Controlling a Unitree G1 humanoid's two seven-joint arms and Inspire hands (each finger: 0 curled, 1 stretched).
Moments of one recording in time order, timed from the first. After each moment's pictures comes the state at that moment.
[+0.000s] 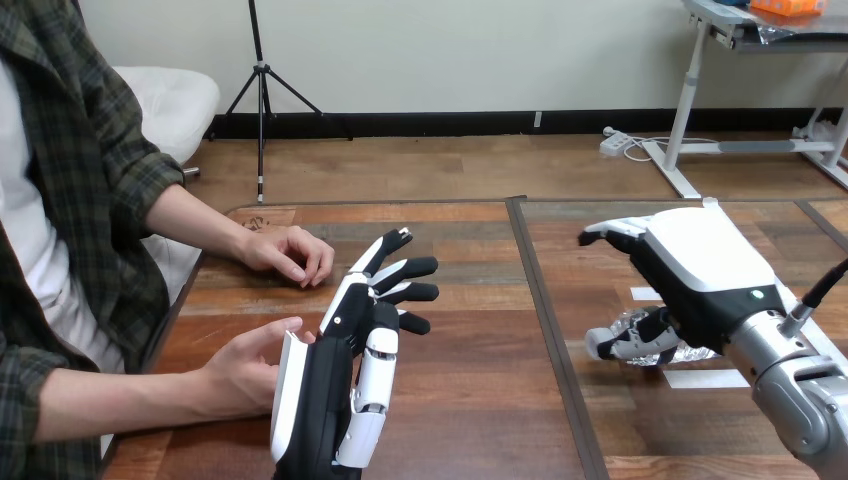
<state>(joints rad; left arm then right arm) 0.19 -0.05 -0.18 0.36 0.33 -0.98 0.24 -0.28 -0.64 0.23 0.40 -0.76 -0.28 -0.11</state>
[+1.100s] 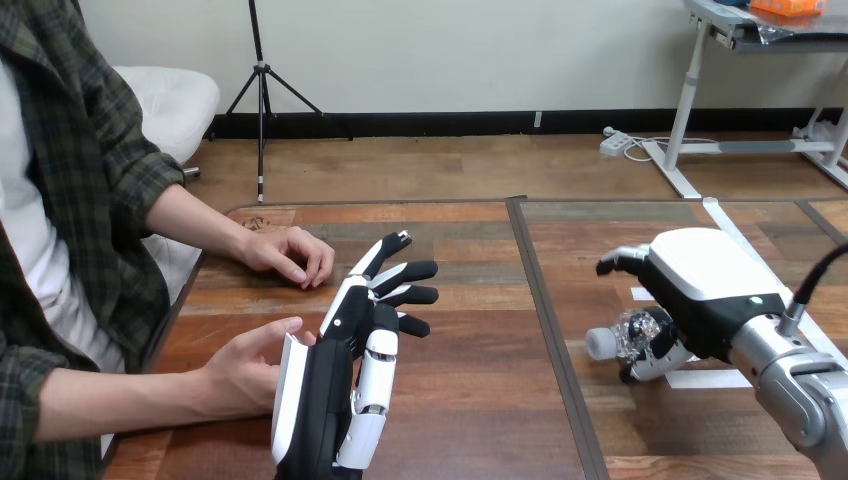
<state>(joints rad) 0.19 -0.05 -0.18 0.37 0.33 -0.98 0.25 -0.31 -0.65 0.24 0.42 -0.82 -0.19 0.04</state>
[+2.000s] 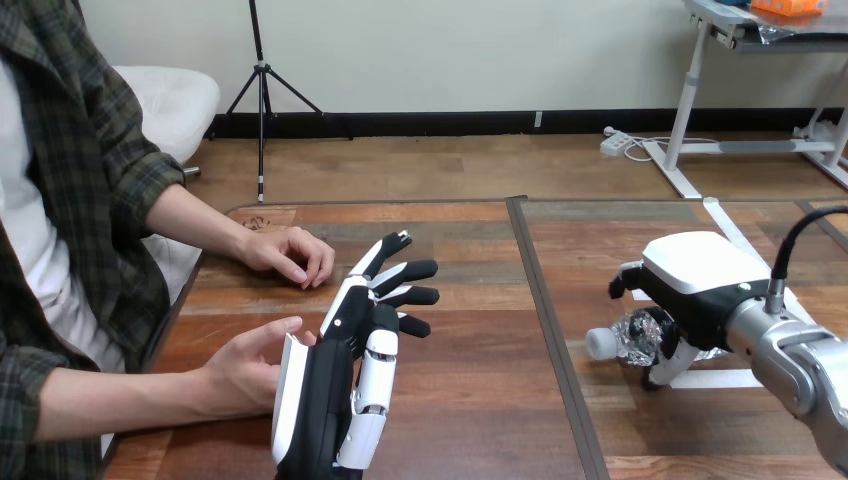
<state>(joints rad) 0.19 -0.05 -0.19 0.37 0.32 -0.98 0.25 -0.44 -0.67 0.33 0.54 -0.90 -0.15 0.16</state>
